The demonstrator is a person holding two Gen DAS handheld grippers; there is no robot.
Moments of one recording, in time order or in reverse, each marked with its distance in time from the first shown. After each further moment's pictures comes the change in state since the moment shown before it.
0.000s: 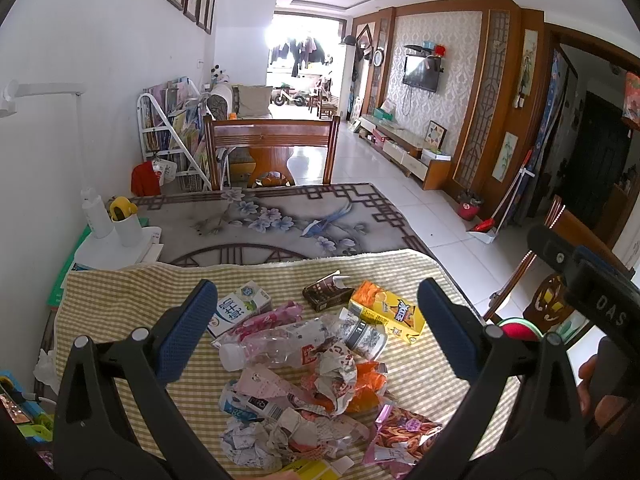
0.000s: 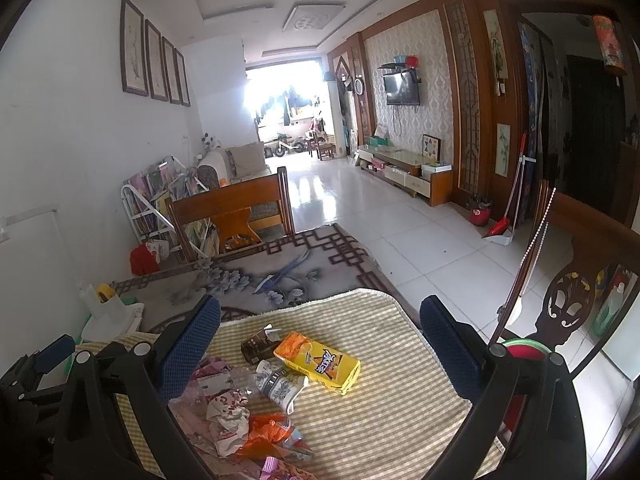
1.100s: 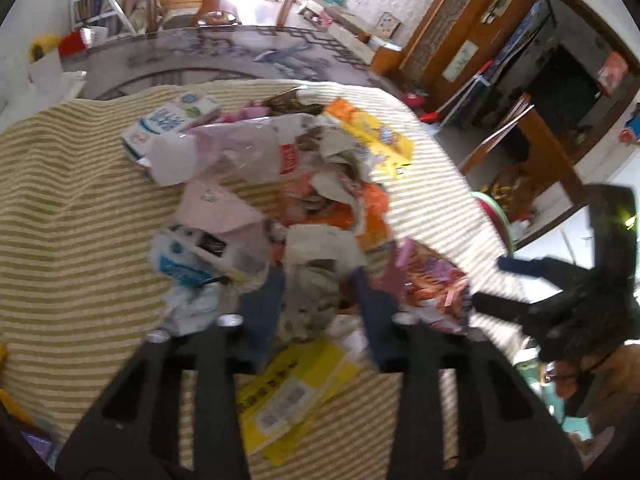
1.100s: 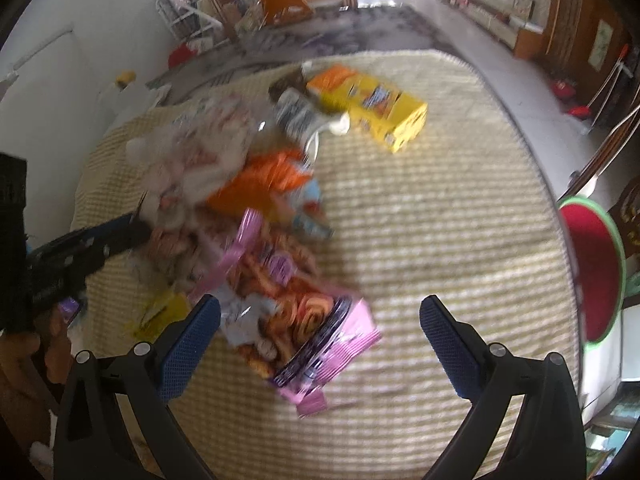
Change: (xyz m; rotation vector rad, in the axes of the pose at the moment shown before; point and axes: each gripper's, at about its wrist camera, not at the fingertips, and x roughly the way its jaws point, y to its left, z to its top) left arm 0.063 0.046 -0.119 -0.012 0.483 -0.293; right arm 0.071 -0.009 -0.156 -0.136 0.746 0.233
